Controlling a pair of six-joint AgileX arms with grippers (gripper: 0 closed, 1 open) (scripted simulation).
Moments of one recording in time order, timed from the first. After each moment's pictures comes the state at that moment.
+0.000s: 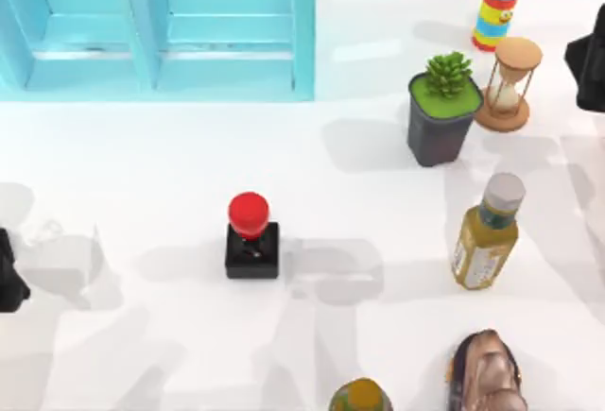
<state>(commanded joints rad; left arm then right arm) 0.00 0.00 0.00 0.00 0.00 0.00 0.38 1.02 1.05 -0.64 0.08 0.39</state>
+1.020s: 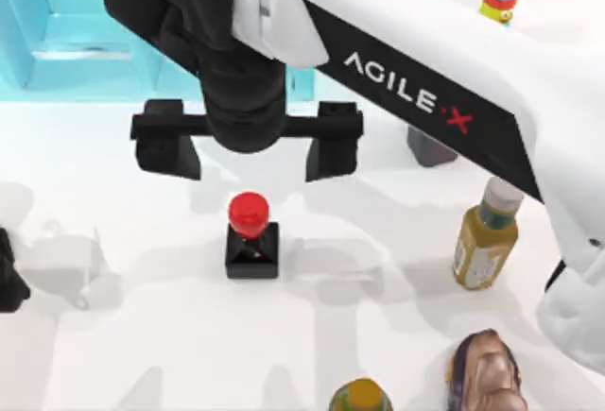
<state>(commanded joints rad) 0.00 0.00 0.00 0.00 0.00 0.00 0.90 2.41 2.49 -1.50 0.16 0.92</state>
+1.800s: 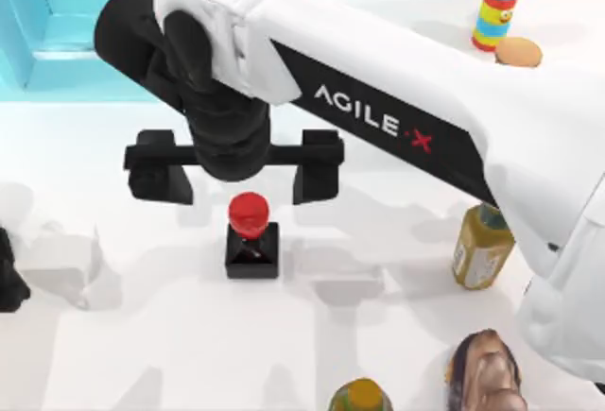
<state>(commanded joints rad) 0.00 0.00 0.00 0.00 0.00 0.00 0.91 2.46 2.42 -1.41 0.17 0.92</state>
